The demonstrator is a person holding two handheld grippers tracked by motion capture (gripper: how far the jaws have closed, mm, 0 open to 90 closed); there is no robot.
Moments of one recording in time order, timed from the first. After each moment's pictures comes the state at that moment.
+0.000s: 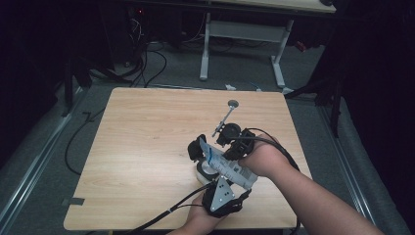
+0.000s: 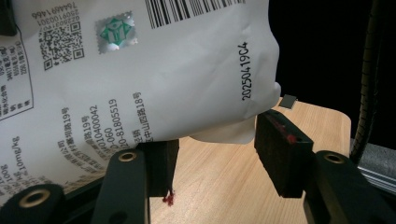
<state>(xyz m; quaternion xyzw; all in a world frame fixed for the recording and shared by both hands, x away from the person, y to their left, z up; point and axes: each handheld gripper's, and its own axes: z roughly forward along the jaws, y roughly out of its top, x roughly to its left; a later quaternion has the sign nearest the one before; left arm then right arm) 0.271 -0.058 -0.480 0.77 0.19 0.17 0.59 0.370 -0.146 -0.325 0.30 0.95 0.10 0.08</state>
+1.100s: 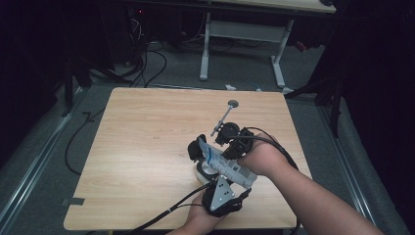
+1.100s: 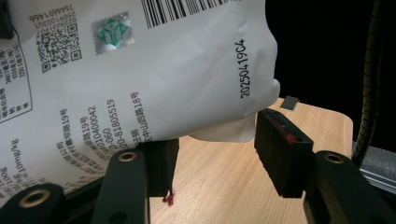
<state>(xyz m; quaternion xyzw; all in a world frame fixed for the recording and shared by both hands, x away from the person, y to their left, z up) 0.272 -0.058 -0.480 0.77 0.19 0.17 0.59 0.373 -0.143 -0.326 0.29 0.95 0.10 0.08</state>
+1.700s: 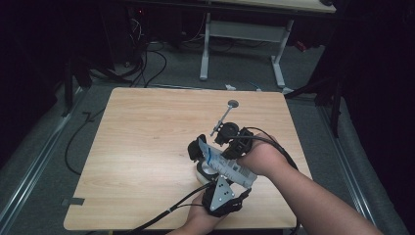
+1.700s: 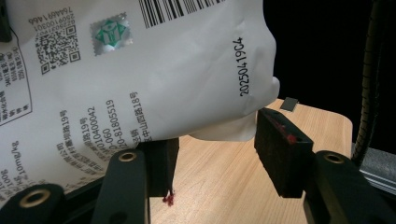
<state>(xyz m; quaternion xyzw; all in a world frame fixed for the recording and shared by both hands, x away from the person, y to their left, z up) 0.272 -0.058 -0.479 0.76 0.19 0.17 0.59 0.373 -0.142 -0.326 0.29 0.95 0.10 0.08</state>
